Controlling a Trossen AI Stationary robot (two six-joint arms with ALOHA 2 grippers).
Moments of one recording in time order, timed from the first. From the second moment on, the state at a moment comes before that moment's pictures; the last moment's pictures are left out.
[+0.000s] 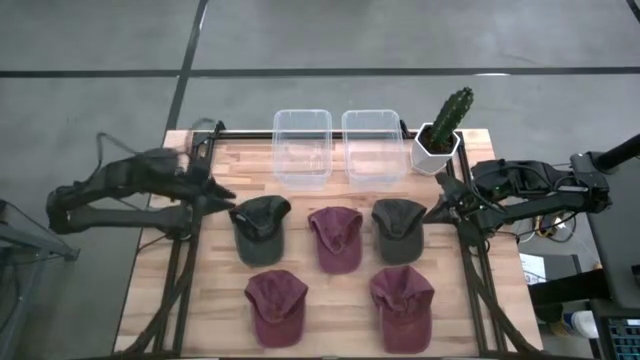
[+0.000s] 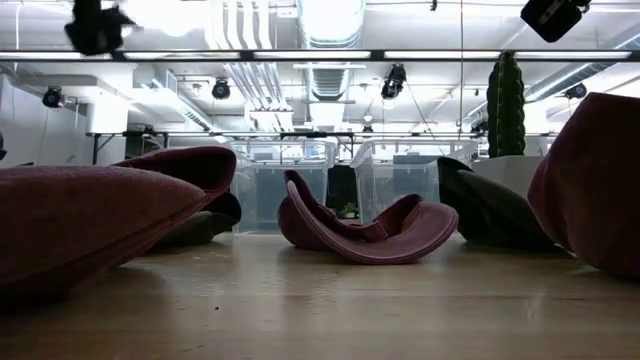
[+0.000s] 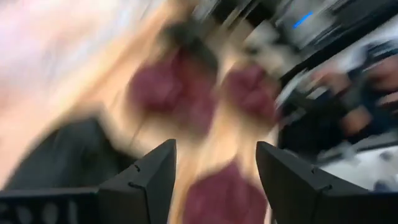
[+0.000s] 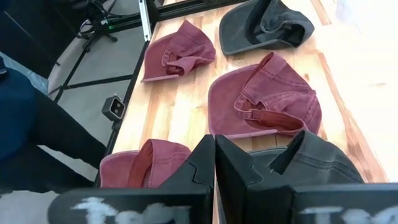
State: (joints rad) left arm 0.18 0.66 0.92 -0.91 0.22 -0.61; right arm 0.08 0.64 0.92 -0.83 -0.20 0.26
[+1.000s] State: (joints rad) left arm 0.18 0.91 0.83 -1.10 0.31 -1.05; right arm 0.08 0.64 0.92 -0.83 -0.20 0.26
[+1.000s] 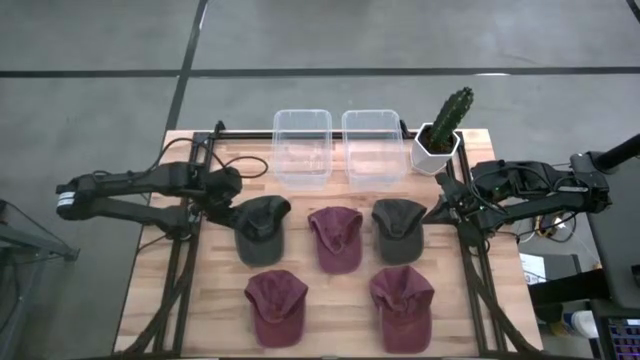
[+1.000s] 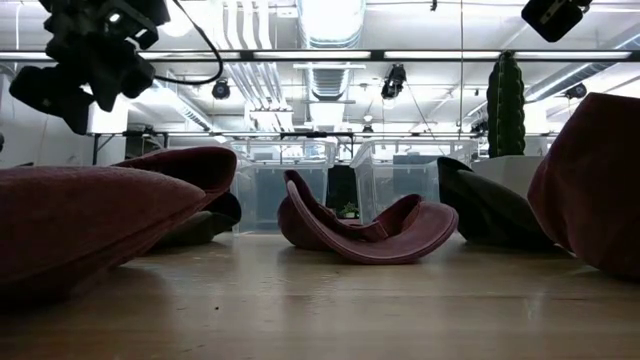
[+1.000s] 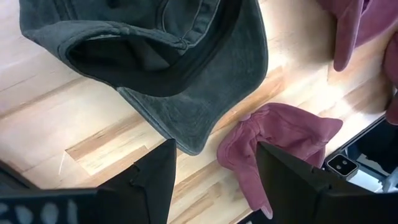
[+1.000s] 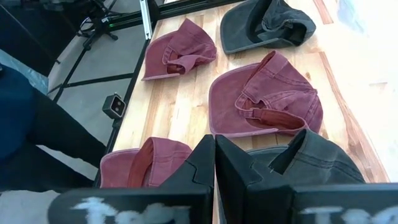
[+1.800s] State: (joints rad) left arm 0.13 0.95 0.69 -1.04 0.13 -1.21; right arm 0.08 0.64 0.92 -0.83 -0.20 0.26
